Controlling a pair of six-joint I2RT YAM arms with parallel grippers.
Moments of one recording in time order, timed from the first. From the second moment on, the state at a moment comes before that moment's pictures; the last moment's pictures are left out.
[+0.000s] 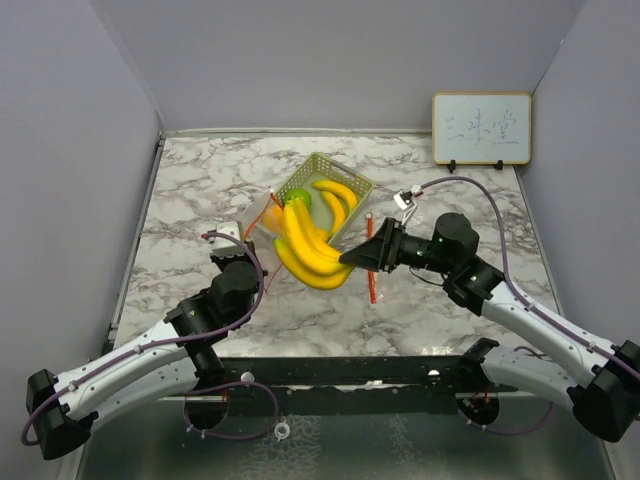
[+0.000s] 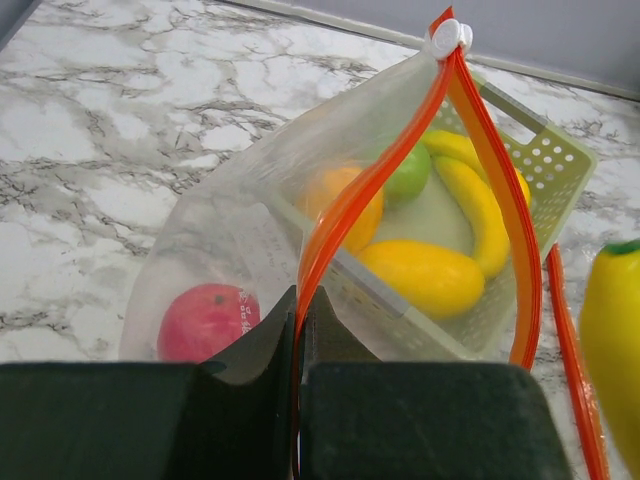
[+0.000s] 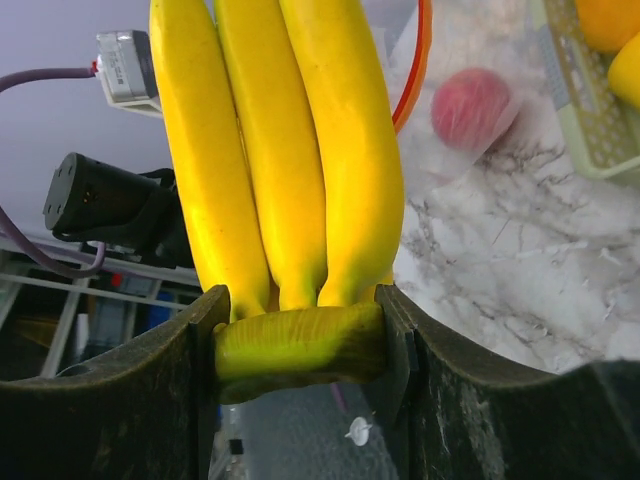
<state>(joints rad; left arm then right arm) -0.95 0.65 0.52 -0.18 -0.97 -0.47 0.66 0.96 0.72 0.15 -0.53 0.90</state>
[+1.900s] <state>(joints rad) -0.95 0.49 0.36 0.09 -0.83 -0.31 0.69 1.29 0.64 0.34 -0.67 1.54</state>
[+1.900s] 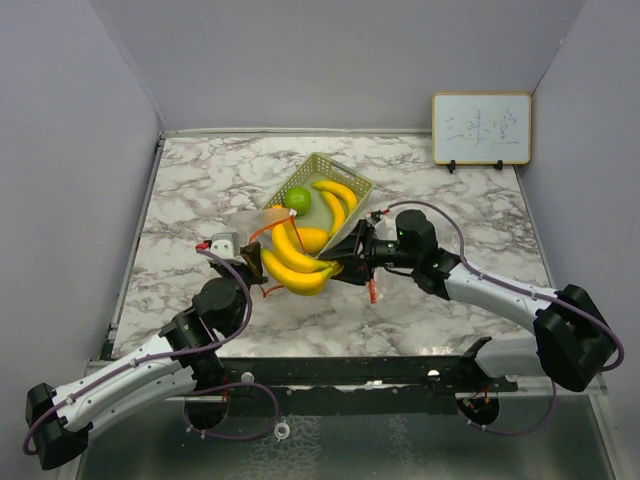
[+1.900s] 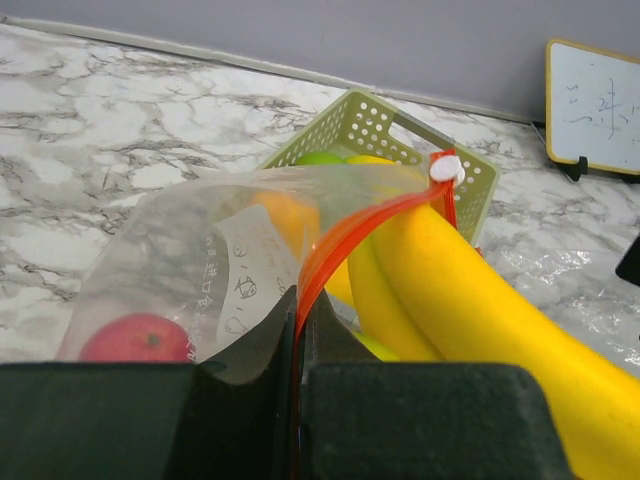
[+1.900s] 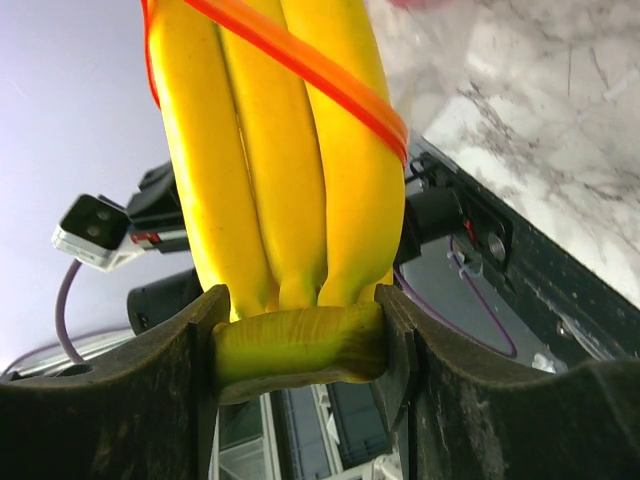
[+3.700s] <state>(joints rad) -0.90 0.80 0.66 -0.08 -0.80 -0.40 1.04 1.53 1.38 -0.17 0.40 0.80</state>
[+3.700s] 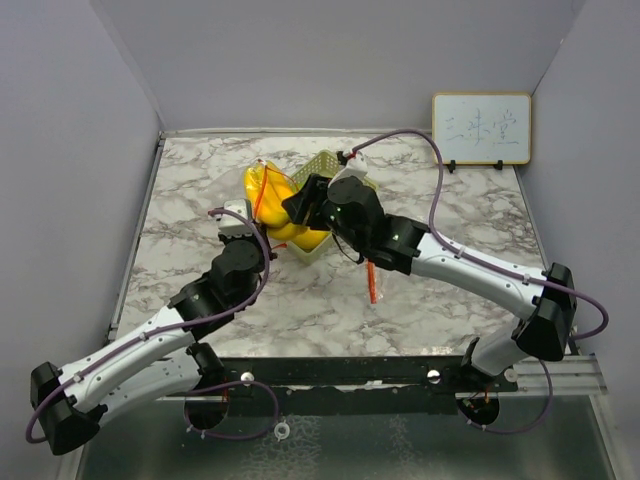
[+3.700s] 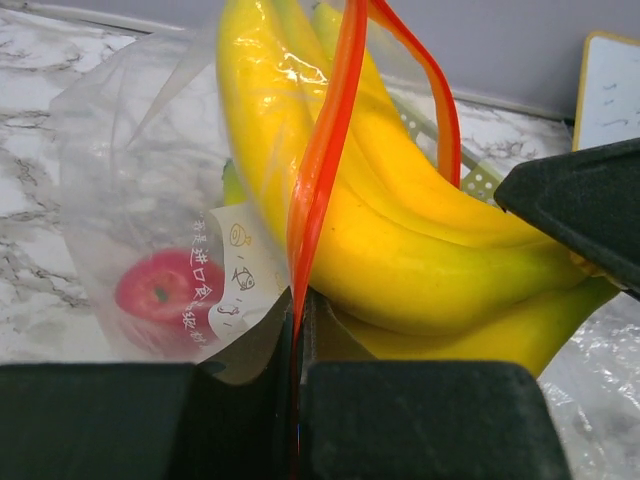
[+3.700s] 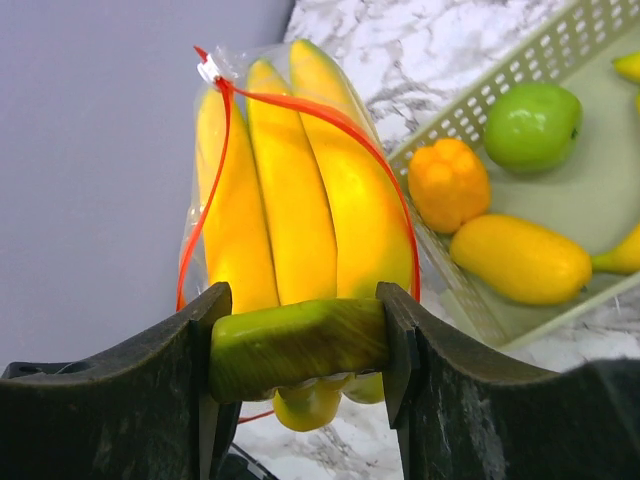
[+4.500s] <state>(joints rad) -0.90 0.81 0.82 -0.32 -0.81 -0.45 1.16 1.73 1.70 -0.16 0.65 0.50</state>
